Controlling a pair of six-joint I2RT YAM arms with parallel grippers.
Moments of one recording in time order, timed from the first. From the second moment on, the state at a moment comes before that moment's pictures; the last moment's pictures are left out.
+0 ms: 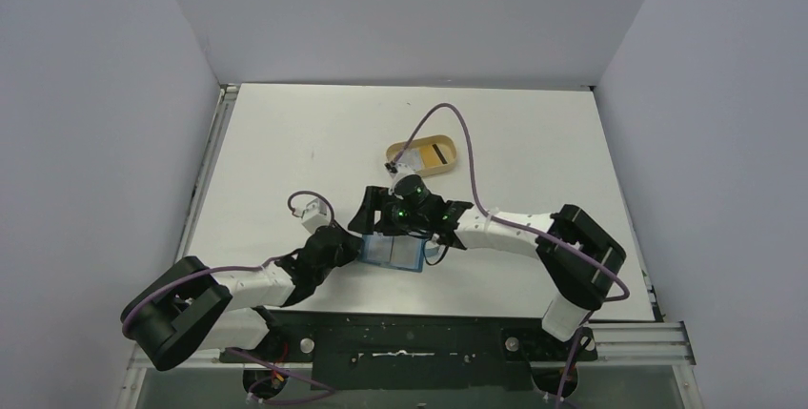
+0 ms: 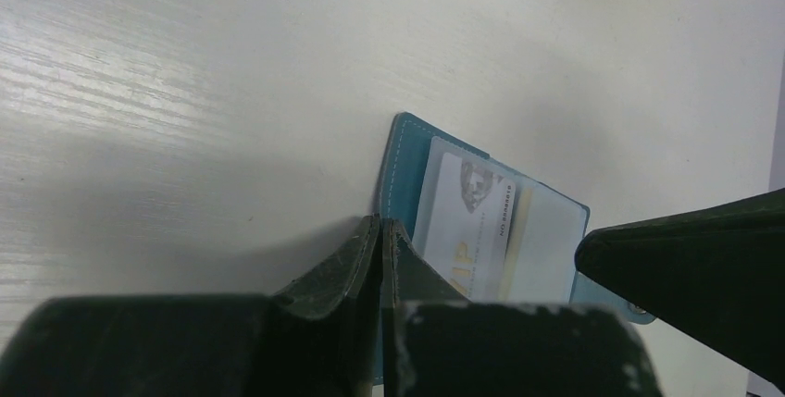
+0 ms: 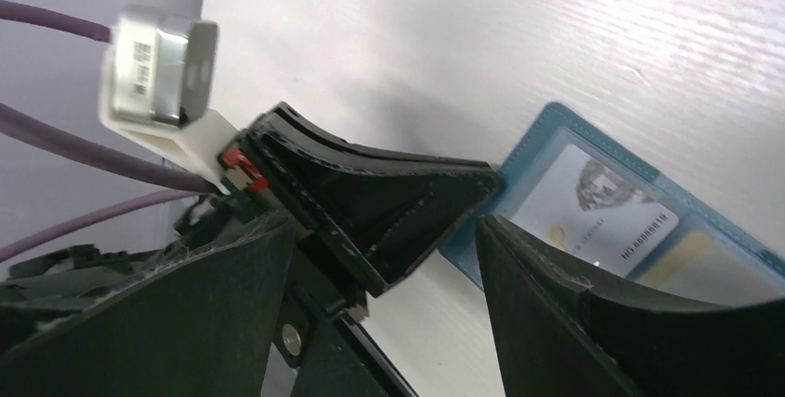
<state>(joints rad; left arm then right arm) -0.76 1.27 0.20 0.46 -0.35 -1.06 0.92 1.69 0.99 0.15 -0.16 0.85</state>
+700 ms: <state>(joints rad) -0.77 1.30 0.20 0.48 -0.38 -1.07 0.86 1.71 0.74 0.32 -0.19 0.92</state>
